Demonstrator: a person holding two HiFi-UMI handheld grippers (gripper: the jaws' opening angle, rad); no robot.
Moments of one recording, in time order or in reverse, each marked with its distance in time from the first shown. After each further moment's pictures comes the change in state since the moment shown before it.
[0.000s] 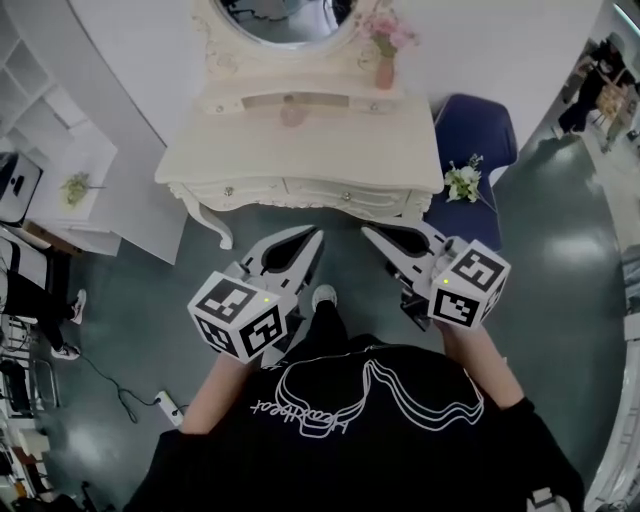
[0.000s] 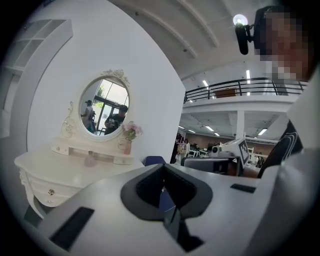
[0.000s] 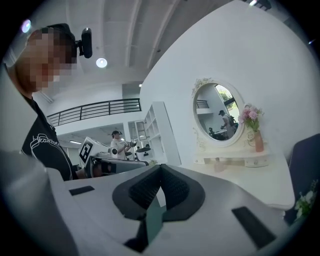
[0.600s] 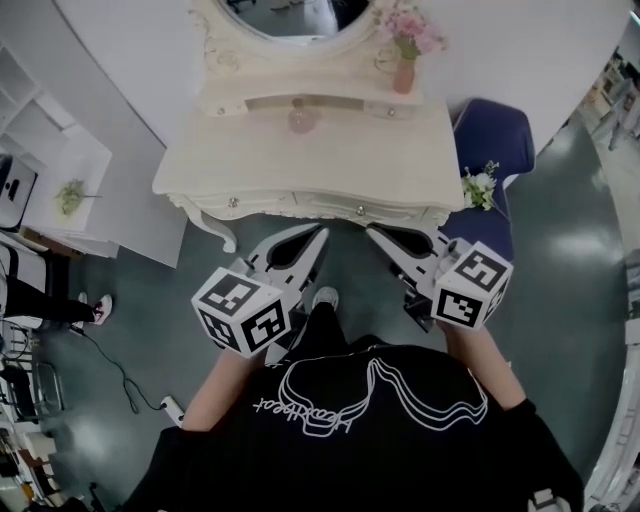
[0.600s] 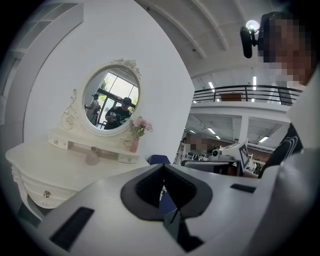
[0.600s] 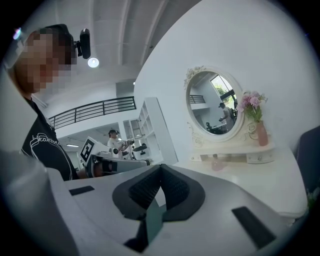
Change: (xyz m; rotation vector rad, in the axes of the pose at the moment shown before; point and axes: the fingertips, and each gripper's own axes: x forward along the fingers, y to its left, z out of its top) left arm 0.045 0.089 0.005 -0.075 0.025 -0.015; right arm 0.070 -0.068 -0.004 0.056 0.028 -0.014
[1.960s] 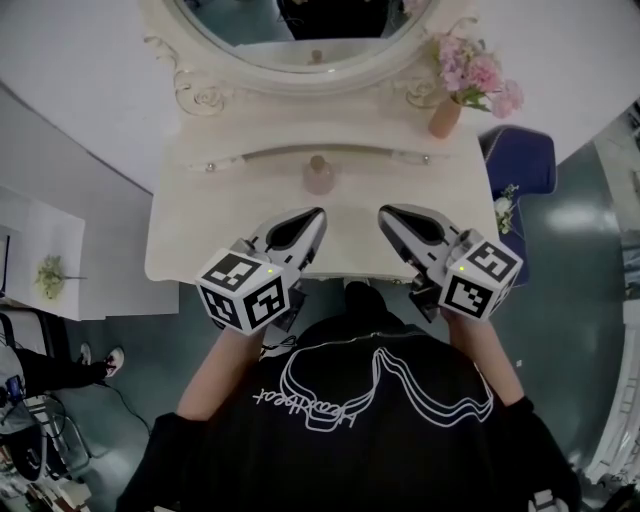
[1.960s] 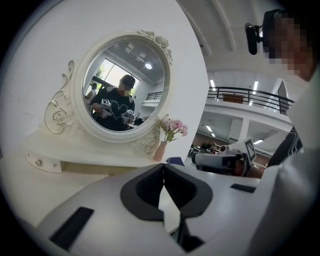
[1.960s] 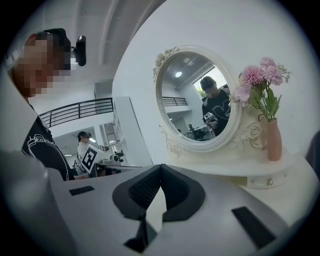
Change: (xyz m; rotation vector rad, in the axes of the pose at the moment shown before) left arm 0.133 0.264 0.077 -0.033 0.093 -0.096; right arm 0.190 -0.199 0.070 0.089 -0.037 -0.190
